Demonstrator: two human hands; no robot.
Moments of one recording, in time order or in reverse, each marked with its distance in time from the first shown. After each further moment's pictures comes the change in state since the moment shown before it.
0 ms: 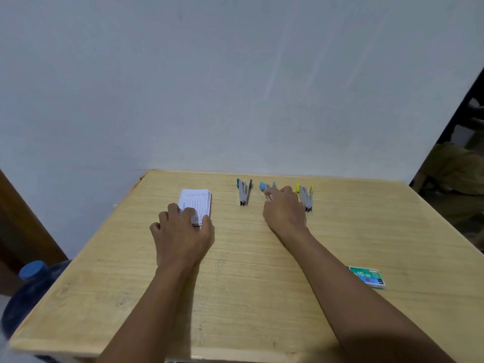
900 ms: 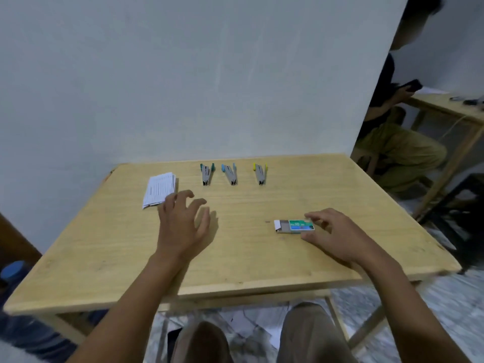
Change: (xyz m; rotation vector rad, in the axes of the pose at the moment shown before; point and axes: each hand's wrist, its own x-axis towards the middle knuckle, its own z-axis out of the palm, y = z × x) left_hand -0.070 0.045 -0.022 -0.127 0.057 0.485; right_hand -0.158 0.163 -0.134 0.164 -0.242 0.045
